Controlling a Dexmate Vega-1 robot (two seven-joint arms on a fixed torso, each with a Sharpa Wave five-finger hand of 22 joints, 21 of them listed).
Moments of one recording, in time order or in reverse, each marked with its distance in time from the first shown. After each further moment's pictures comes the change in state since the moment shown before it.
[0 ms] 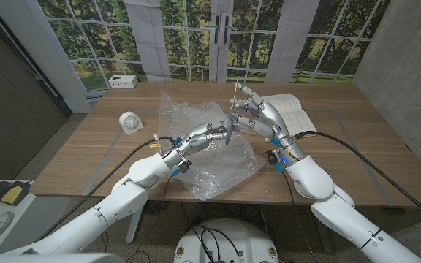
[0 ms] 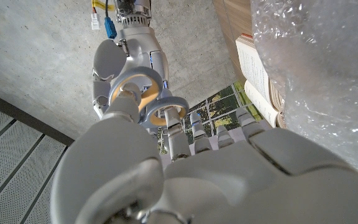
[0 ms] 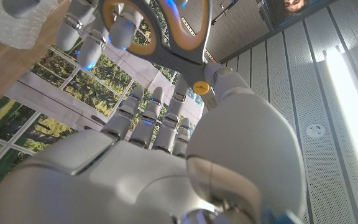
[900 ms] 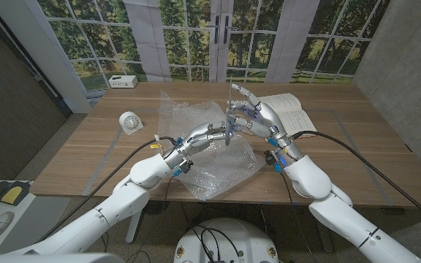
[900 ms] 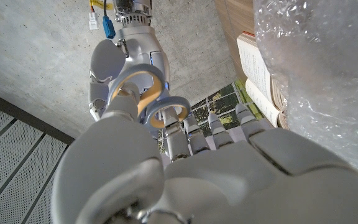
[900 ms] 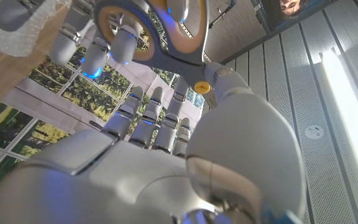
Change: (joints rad) left arm 0.005 -0.009 0.003 -0.004 0.009 -0.006 0.020; left_hand 0.023 0.023 -0.041 0.006 0.000 0.069 -0.070 -0.026 -0.016 0.139 -0.087 0.066 0.076 0.175 -0.079 0.049 0.021 0.046 0.015 0.004 0.005; right arm 0.014 0.002 -0.021 0.008 0.004 0.000 0.014; right_hand 0.000 0.000 -0.007 0.001 -0.008 0.005 -0.005 0.000 0.000 0.000 0.000 -0.002 0.000 0.000 0.000 0.004 0.005 0.000 0.000 0.000 0.000
